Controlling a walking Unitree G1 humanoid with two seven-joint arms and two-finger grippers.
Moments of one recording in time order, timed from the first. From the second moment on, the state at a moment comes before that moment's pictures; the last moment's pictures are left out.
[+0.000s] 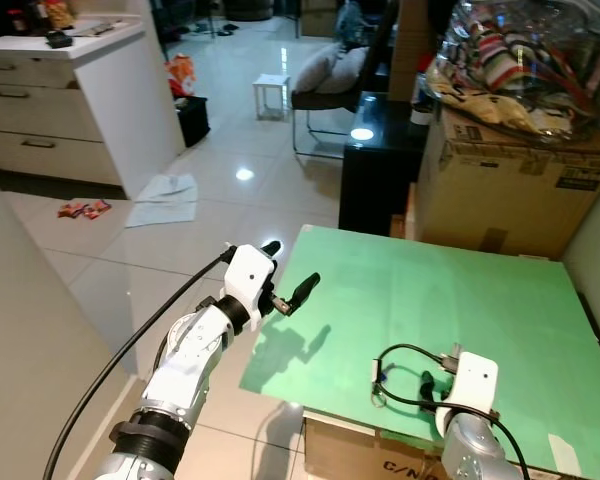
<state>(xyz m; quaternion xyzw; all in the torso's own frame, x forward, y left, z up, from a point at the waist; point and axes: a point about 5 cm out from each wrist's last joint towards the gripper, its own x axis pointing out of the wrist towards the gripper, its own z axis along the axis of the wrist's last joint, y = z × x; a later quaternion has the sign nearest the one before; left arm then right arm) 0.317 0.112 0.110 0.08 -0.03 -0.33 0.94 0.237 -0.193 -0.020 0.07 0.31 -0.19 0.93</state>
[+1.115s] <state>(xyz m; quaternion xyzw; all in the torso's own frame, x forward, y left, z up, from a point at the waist) 0.314 0.107 0.111 0.08 -0.04 -0.33 0.94 0.234 -0.204 -0.035 0.11 0.33 -0.22 0.91</state>
